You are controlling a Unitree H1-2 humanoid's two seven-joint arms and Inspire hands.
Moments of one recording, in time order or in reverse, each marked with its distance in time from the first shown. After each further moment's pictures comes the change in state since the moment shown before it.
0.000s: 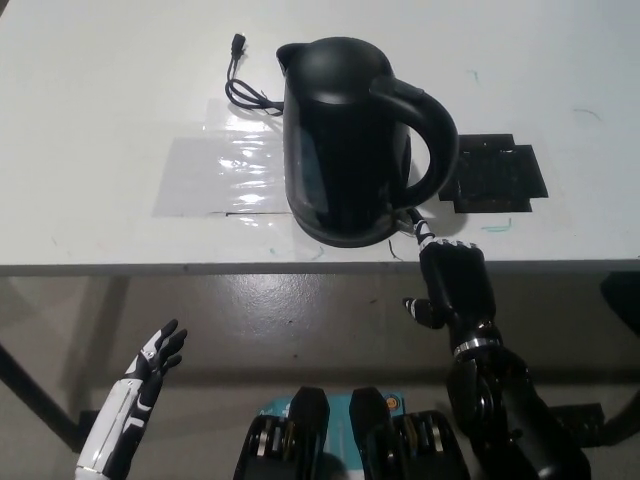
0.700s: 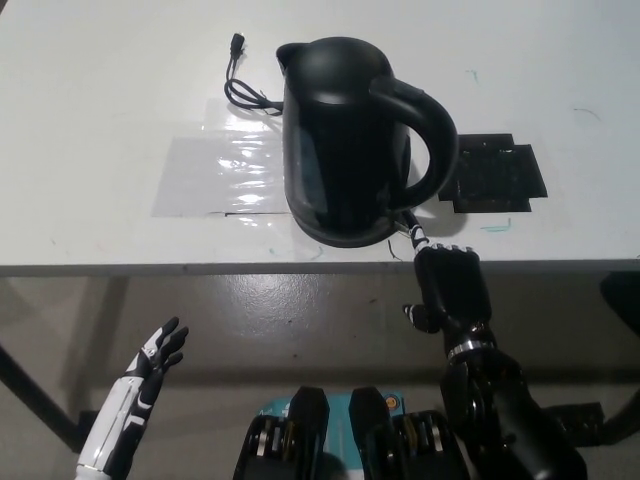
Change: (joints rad) left_arm -0.001 0.000 -0.003 0.000 -0.004 0.000 -0.001; right_arm 0.009 -0.012 0.071 -0.047 -0.004 0.076 0.039
